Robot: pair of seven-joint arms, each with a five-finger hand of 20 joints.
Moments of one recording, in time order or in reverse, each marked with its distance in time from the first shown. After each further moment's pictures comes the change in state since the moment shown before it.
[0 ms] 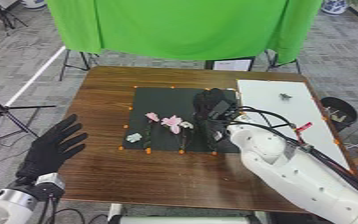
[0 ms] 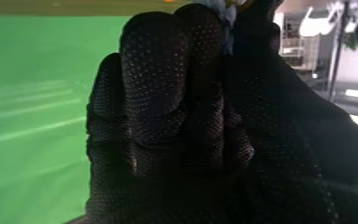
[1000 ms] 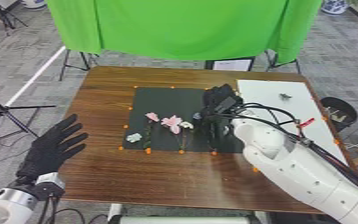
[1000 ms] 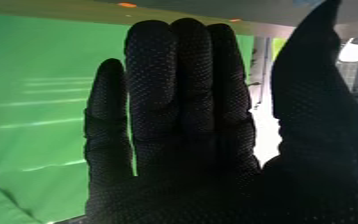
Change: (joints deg) left arm -0.4 0.1 0.1 0.3 0.0 -0.1 -0.1; right arm 1.3 -0.9 1.2 4.2 -2.8 -3.1 4.7
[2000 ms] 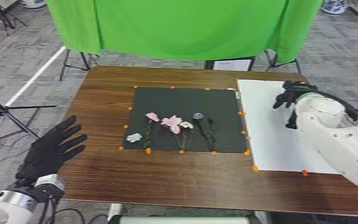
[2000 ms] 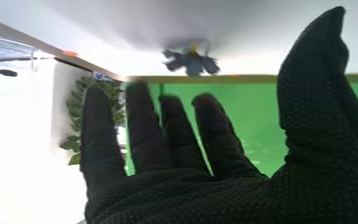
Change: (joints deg) left arm 0.7 -0.5 -0.2 -0.2 0.0 0.1 0.2; right arm 2.0 7.3 14.1 12.8 15.6 -17.5 17.3
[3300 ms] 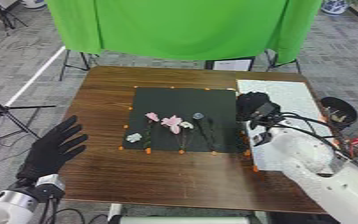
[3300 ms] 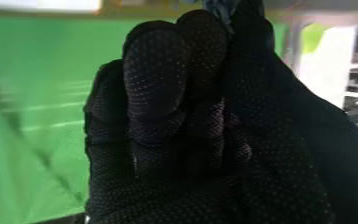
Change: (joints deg) left arm -0.3 0.0 0.5 0.1 0.0 -0.1 0.0; right arm -18.4 3.9 1.2 -24.1 -11.5 18.1 -19.3
